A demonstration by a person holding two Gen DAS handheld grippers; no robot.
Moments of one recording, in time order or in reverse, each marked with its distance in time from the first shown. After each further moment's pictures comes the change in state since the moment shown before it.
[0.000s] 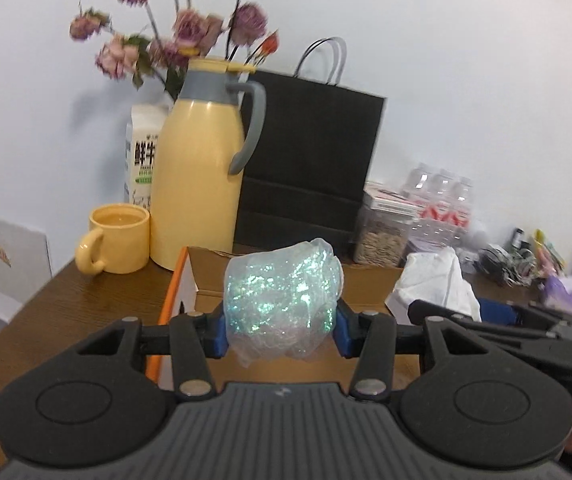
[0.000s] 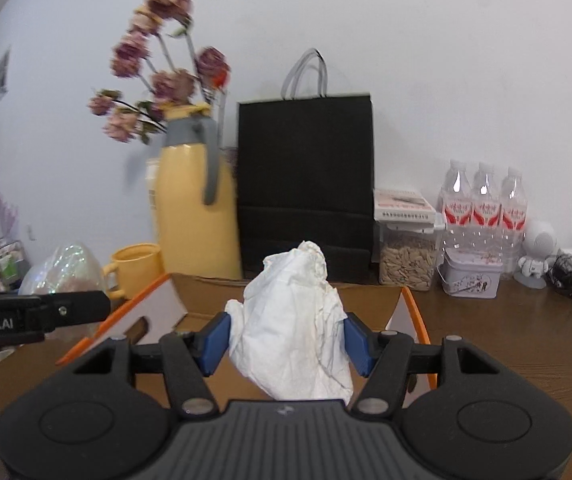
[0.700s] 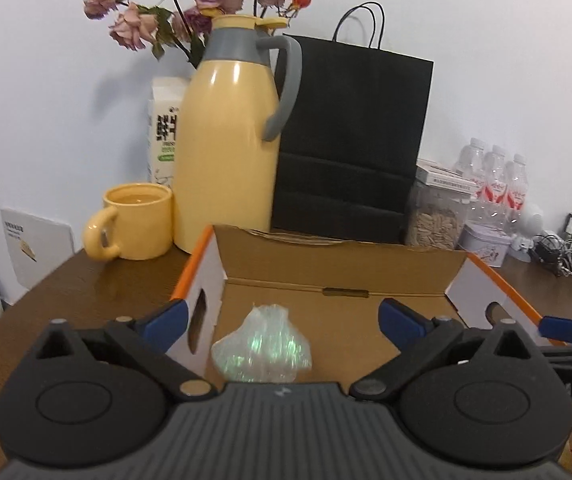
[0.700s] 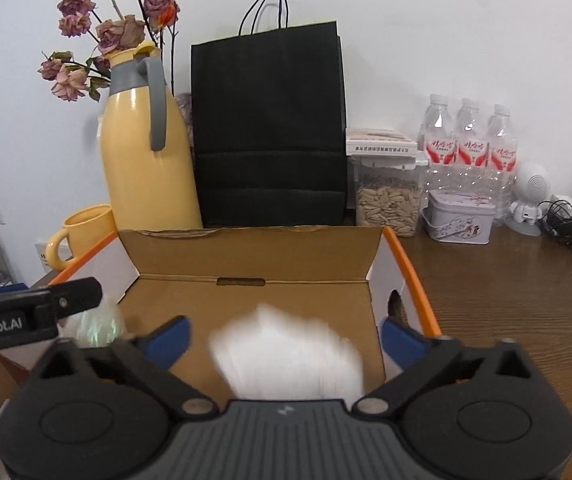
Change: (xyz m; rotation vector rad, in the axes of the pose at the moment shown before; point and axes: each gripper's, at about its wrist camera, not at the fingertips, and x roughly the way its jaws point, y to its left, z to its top) left arm 0.050 0.009 -0.026 0.022 0.002 0.128; right arm 0.041 -0.018 -0.026 0.048 0.112 -0.061
